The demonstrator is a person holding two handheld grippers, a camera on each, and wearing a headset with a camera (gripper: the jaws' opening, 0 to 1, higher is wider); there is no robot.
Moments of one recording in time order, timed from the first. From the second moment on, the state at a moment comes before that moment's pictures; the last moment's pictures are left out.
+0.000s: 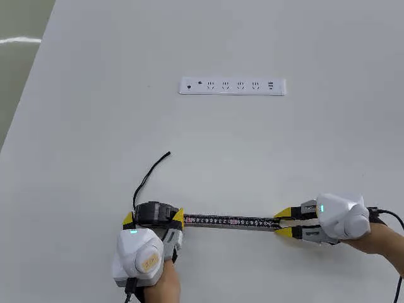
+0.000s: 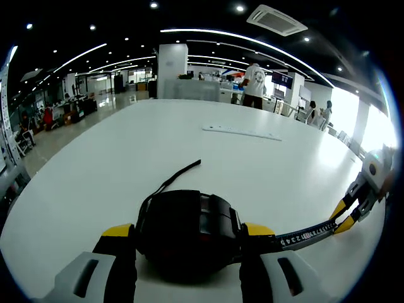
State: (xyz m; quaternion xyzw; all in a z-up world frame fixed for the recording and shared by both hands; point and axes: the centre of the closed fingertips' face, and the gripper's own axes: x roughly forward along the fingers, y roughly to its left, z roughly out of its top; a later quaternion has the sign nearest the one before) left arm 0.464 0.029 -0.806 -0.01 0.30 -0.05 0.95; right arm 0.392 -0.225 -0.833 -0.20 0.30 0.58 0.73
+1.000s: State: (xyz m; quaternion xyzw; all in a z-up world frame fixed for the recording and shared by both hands) left arm 0.463 0.030 -0.805 0.00 0.31 -0.06 0.95; right arm 0.389 -0.224 -0.830 -0.22 0.31 0.58 0.72
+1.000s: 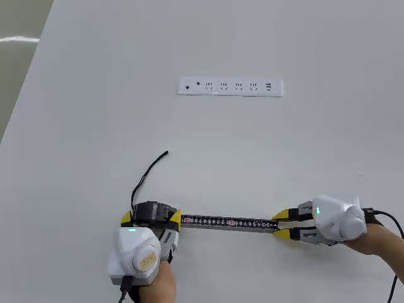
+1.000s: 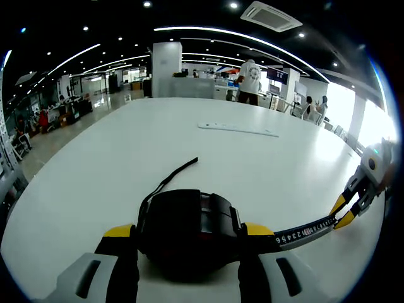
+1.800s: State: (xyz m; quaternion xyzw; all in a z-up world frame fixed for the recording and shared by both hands) left arm 0.464 0.033 -0.806 -0.02 0.32 -0.07 0.95; right arm 0.394 -0.217 -0.824 -0.23 0.30 0.58 0.72
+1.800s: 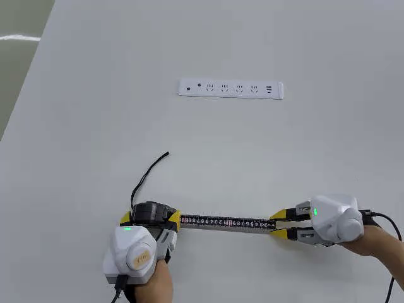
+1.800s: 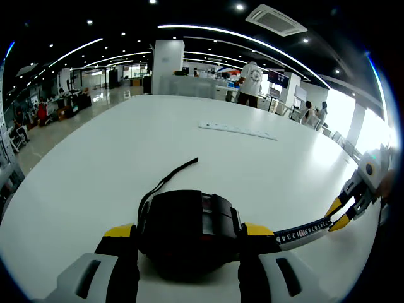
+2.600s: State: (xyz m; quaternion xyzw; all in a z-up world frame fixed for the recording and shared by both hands) left arm 0.464 0.034 -0.806 -0.03 0.32 -0.08 0.94; right arm 0.398 -0.196 -0.825 -0.23 0.29 0.59 0.72
